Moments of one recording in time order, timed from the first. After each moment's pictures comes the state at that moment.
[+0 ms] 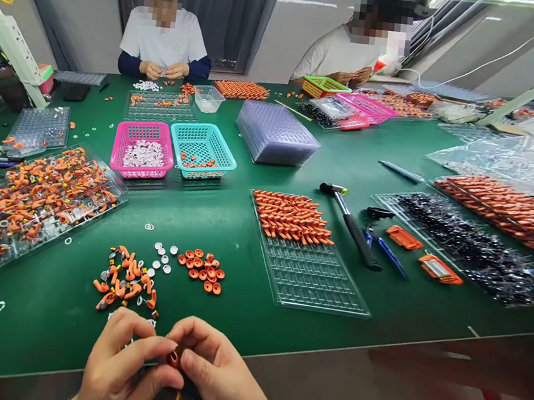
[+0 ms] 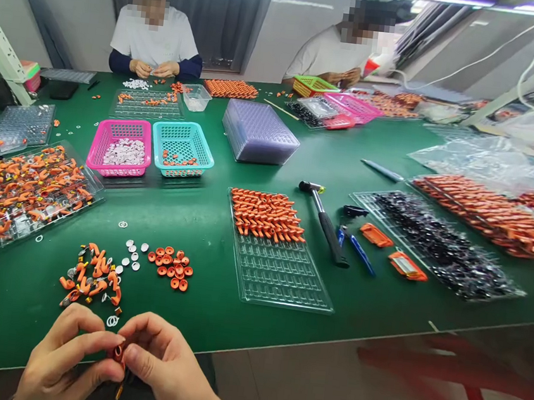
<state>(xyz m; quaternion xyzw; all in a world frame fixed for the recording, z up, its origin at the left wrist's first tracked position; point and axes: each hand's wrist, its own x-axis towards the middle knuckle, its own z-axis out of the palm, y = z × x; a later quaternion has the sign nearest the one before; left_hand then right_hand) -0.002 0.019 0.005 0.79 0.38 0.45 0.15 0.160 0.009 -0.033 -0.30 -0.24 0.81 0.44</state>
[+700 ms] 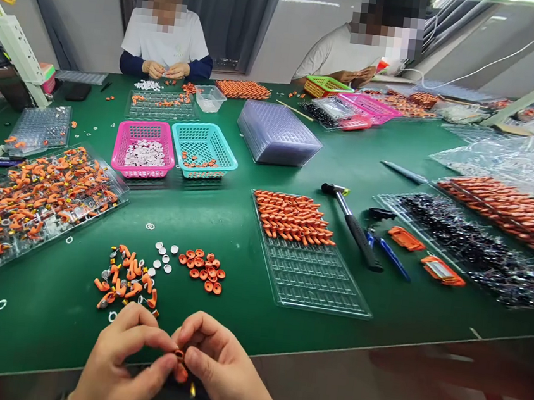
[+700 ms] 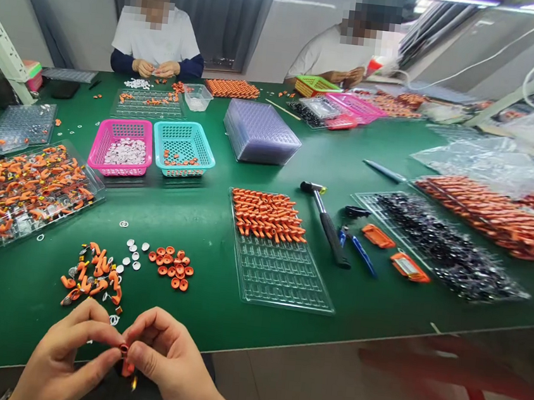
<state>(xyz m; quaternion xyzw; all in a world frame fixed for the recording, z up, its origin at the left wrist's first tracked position) -0.005 0.018 0.001 0.73 0.43 0.41 0.34 0.164 0.009 -0.038 -0.24 -0.21 0.82 0.48</state>
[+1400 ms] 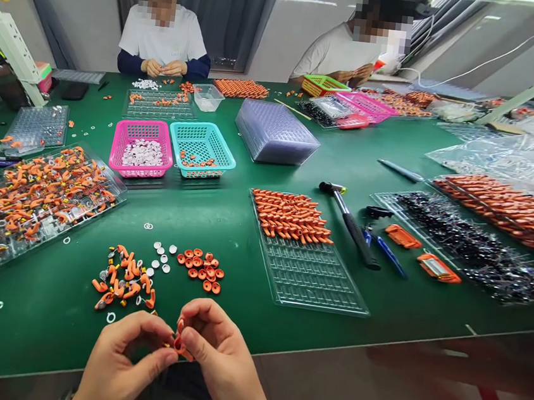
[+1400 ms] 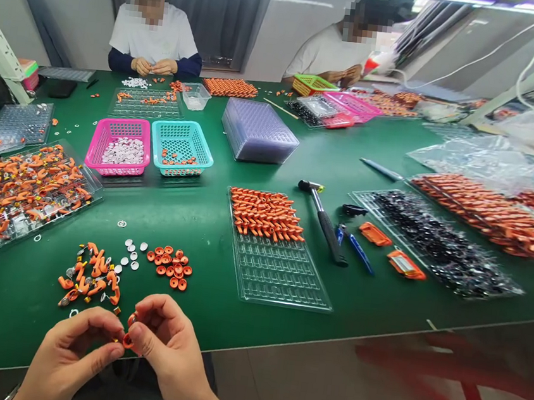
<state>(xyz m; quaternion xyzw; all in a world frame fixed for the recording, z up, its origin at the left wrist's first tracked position) -0.001 0.015 -0.010 0.57 0.45 0.44 0.53 0.158 0.015 -0.038 -0.30 -0.25 0.73 0.56</state>
